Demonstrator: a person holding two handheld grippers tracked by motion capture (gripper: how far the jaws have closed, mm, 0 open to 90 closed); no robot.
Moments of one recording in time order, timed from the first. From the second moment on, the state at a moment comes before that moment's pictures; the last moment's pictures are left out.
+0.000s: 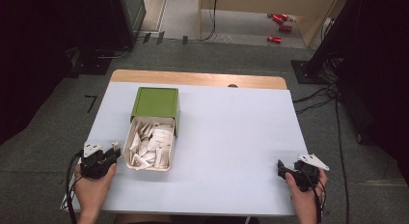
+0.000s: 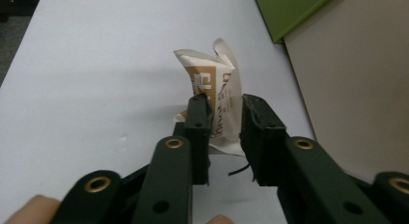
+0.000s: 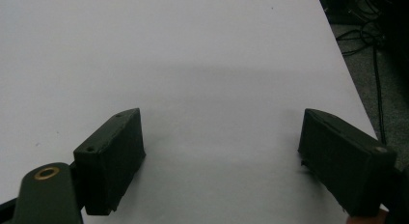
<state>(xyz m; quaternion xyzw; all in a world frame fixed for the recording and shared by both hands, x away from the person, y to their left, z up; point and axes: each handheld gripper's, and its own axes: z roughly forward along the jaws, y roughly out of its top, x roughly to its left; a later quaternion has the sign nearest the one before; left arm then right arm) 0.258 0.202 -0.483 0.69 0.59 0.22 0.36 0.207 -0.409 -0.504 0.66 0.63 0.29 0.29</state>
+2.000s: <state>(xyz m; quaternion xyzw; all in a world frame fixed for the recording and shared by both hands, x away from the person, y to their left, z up) 0.215 0.172 -0.402 0.68 0.53 0.25 0.45 0.208 -0.410 -0.504 0.66 0.63 0.29 0.29</state>
